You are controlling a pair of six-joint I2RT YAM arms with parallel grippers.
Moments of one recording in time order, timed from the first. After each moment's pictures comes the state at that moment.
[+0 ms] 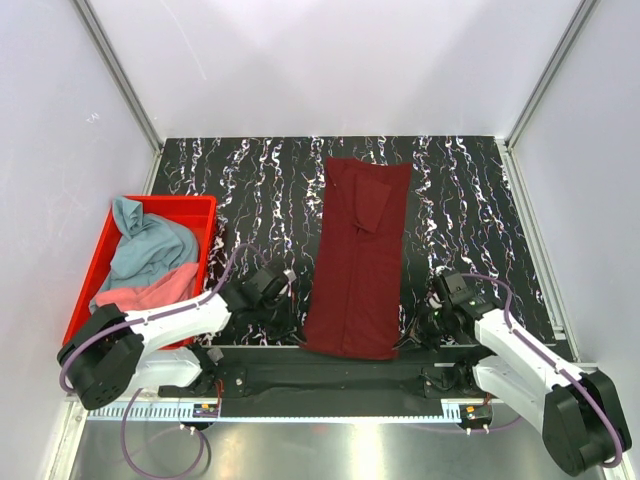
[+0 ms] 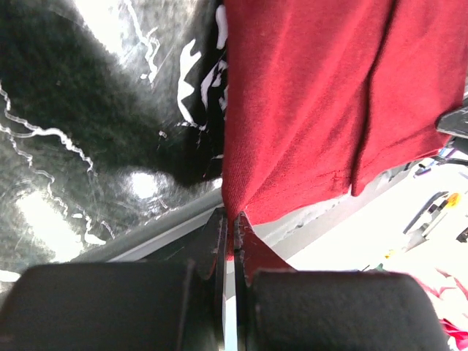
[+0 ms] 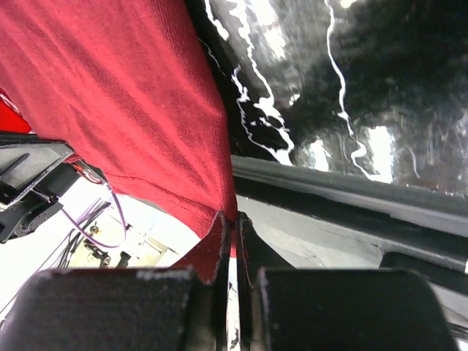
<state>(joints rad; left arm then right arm) -0.82 1.19 0.47 -0.34 0.36 -0.95 0.38 0.88 0.33 -0.69 -0.54 0.90</state>
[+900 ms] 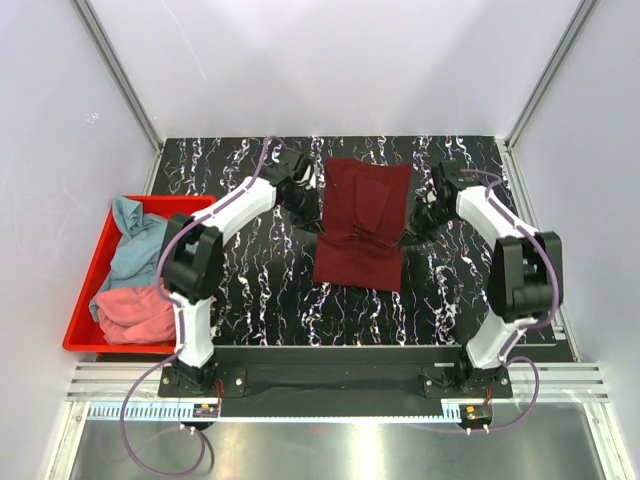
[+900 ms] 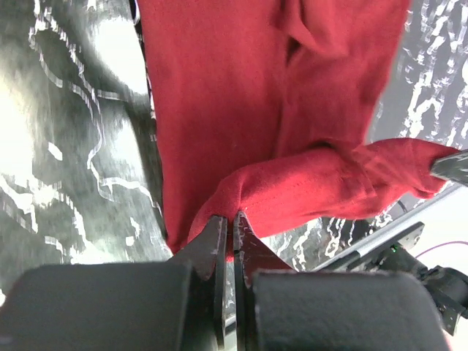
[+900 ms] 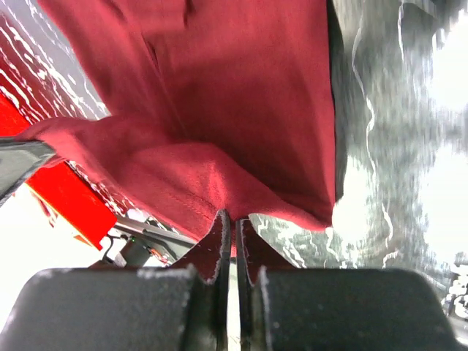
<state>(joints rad) -0.49 1.94 1.59 -0.73 0.35 -0.55 0.14 1.70 1.26 -0.83 -0.44 0.61</state>
